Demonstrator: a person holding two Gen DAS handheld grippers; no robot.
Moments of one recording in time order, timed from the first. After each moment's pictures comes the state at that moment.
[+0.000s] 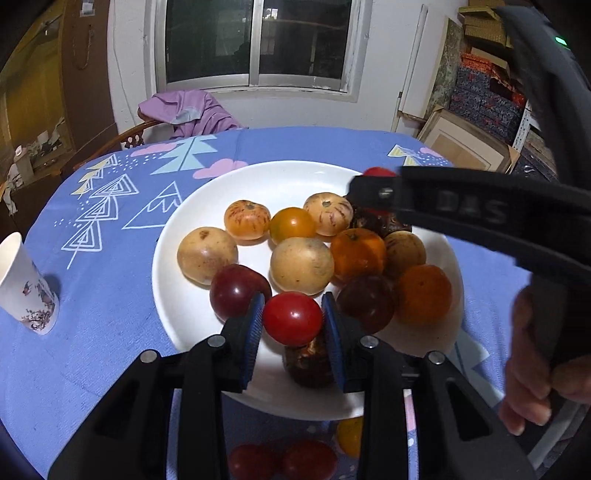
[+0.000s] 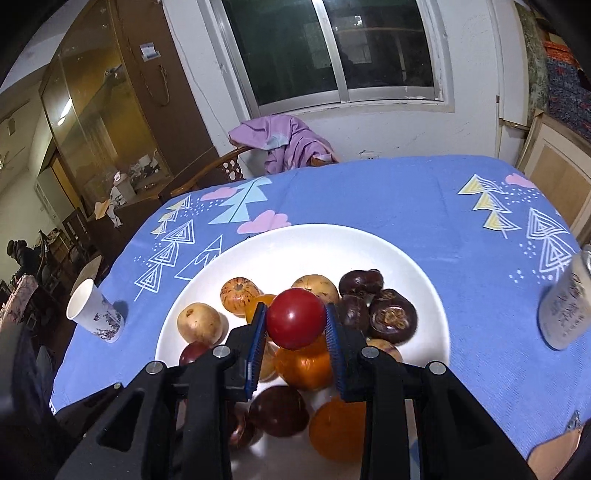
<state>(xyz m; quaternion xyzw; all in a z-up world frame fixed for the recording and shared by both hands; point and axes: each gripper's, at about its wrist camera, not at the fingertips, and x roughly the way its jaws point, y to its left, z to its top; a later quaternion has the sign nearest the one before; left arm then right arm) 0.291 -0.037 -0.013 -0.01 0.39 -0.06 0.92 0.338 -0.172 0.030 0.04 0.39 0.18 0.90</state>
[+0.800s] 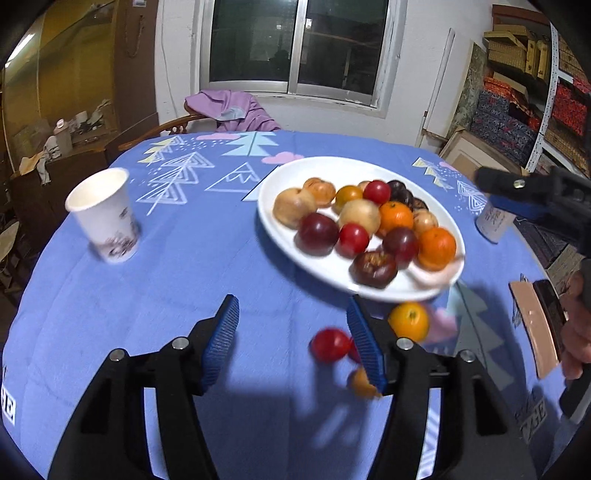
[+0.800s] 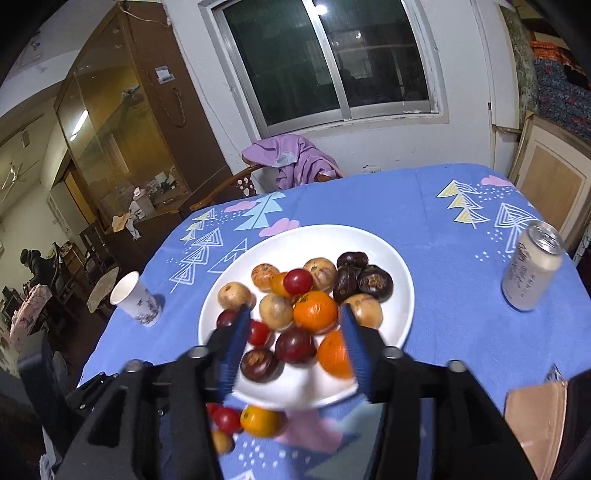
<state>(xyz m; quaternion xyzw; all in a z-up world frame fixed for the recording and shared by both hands) 0.186 0.024 0.003 -0.05 0.38 0.00 0.92 0.231 -0.216 0.073 0.06 0.34 0.19 0.92</state>
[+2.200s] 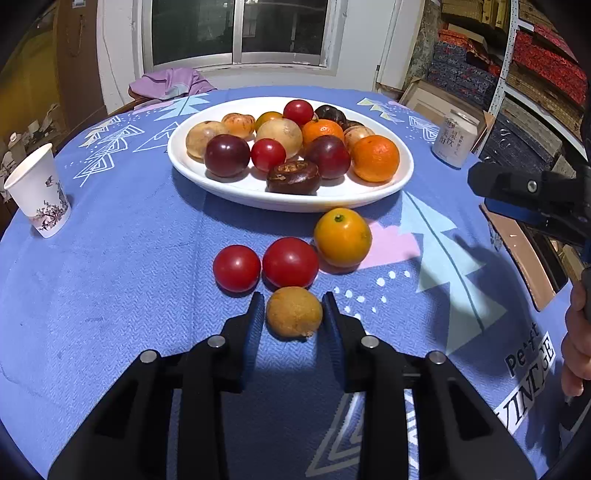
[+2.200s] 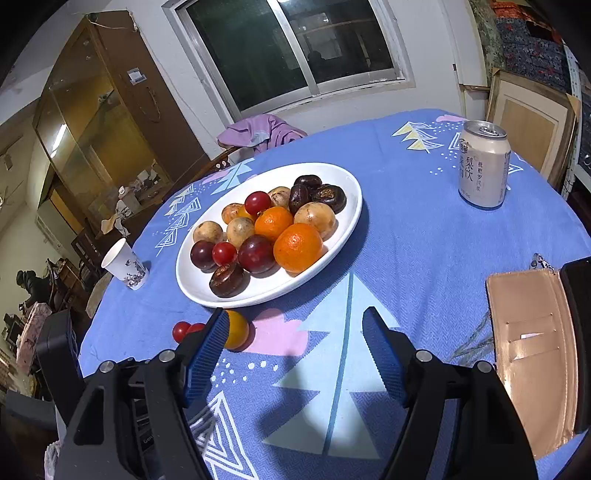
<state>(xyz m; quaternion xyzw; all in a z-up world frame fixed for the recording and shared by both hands) 0.179 -0.034 -0.043 0.00 0.43 -0.09 0.90 0.189 -0.256 0.017 0.11 0.39 0.16 0.90</state>
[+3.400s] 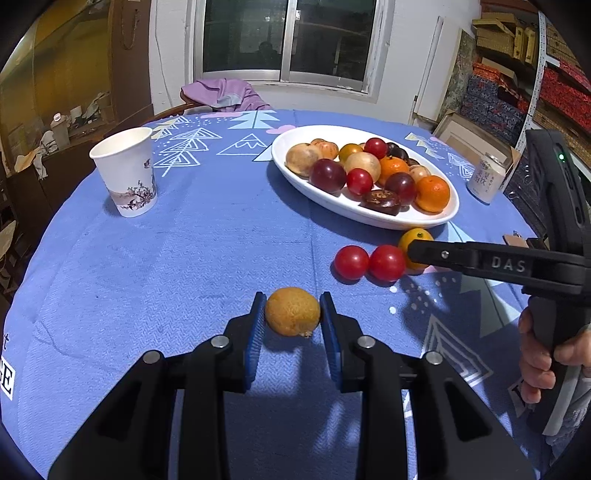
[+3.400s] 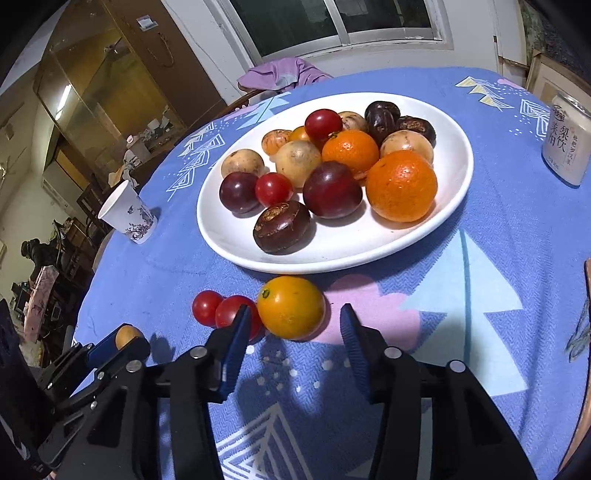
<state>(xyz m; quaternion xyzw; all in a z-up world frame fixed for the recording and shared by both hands) 0.140 0.042 -0.021 -0.04 0.40 -0.03 0.92 0.216 -0.168 -0.023 0.07 0.47 0.20 0.86</state>
